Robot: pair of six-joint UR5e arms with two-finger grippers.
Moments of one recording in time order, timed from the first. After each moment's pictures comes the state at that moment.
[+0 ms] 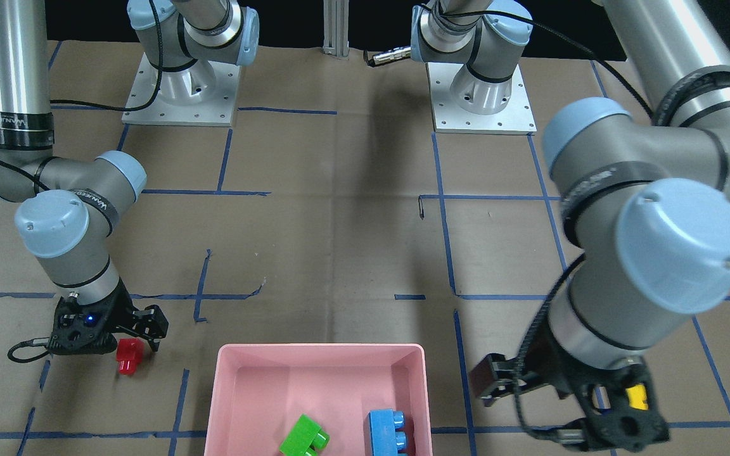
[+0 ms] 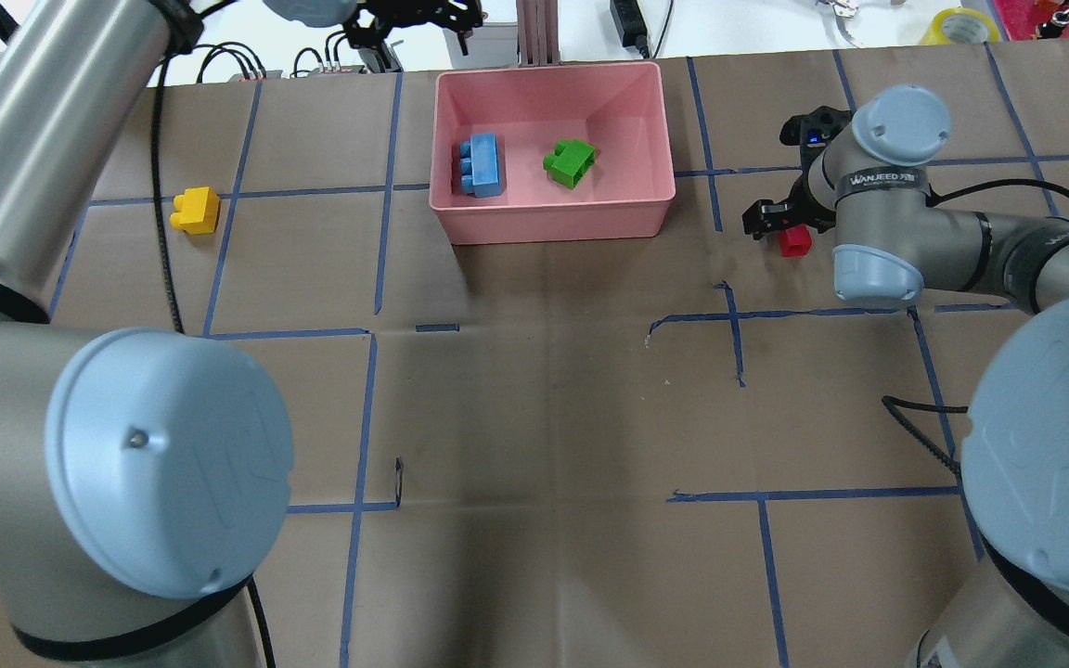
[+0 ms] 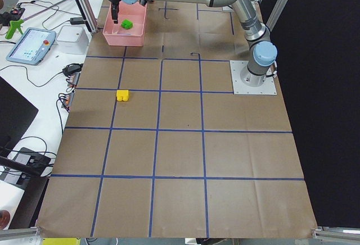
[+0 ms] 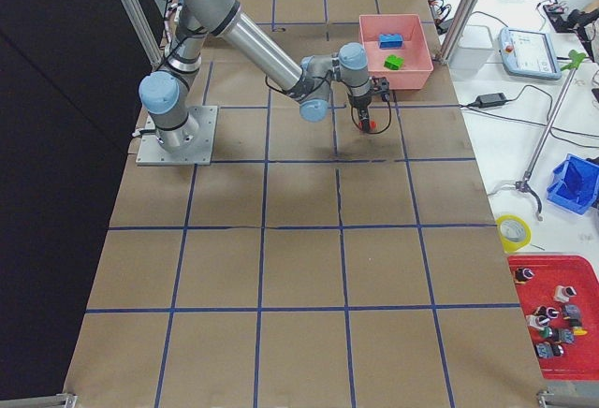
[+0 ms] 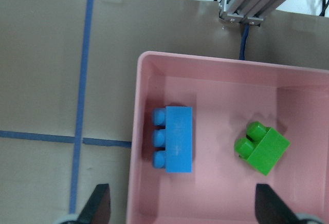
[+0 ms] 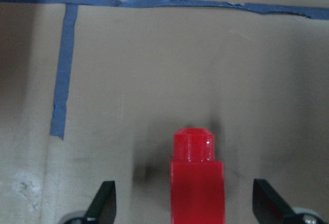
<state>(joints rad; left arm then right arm) -1.55 -2.19 -0.94 -1.43 1.55 -0.07 1.39 -1.07 1.88 -2.66 -1.53 -0.23</state>
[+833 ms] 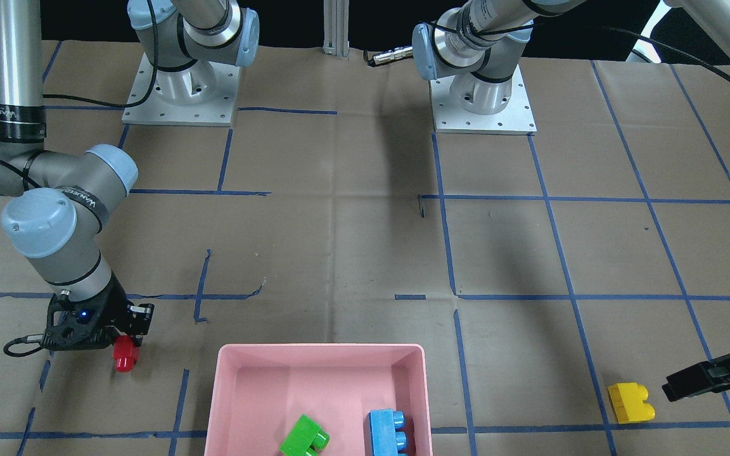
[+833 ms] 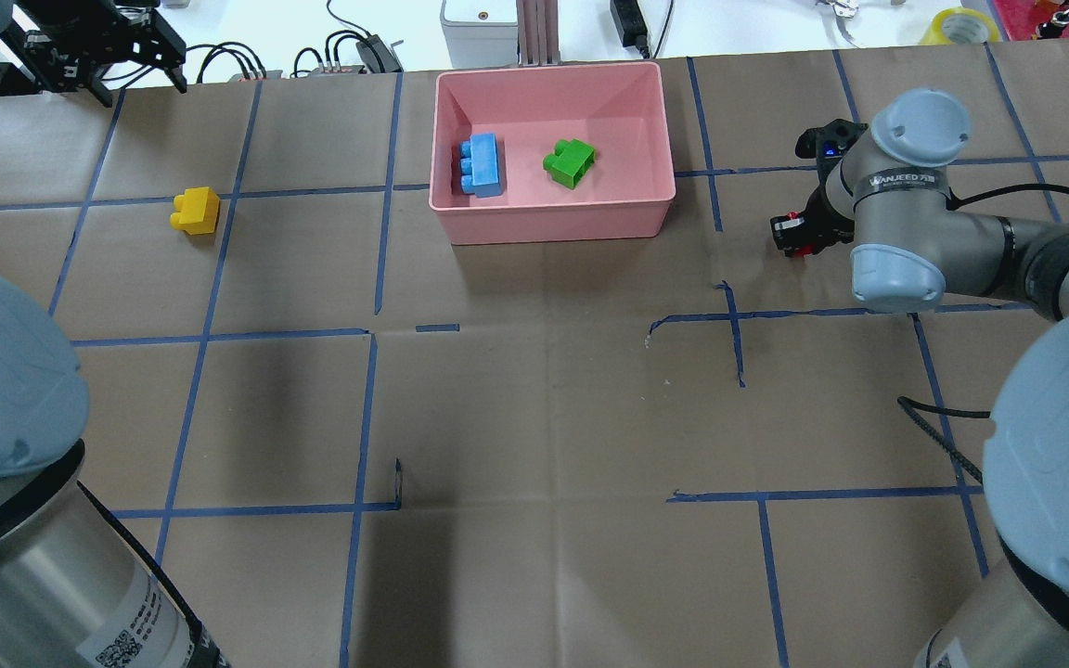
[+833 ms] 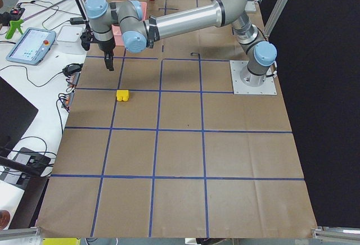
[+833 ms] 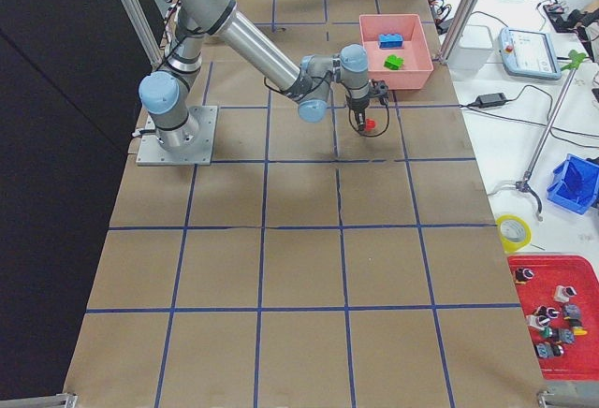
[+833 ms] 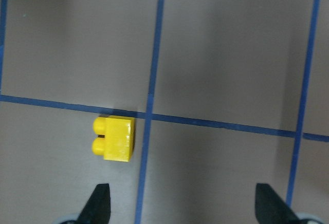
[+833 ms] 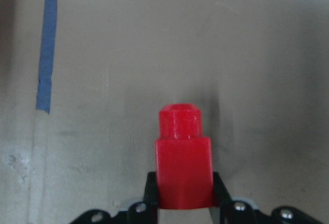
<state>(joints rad) -1.22 -2.20 -1.01 -1.42 1.54 0.15 1.38 -1.12 1.85 -2.51 -1.52 -0.24</state>
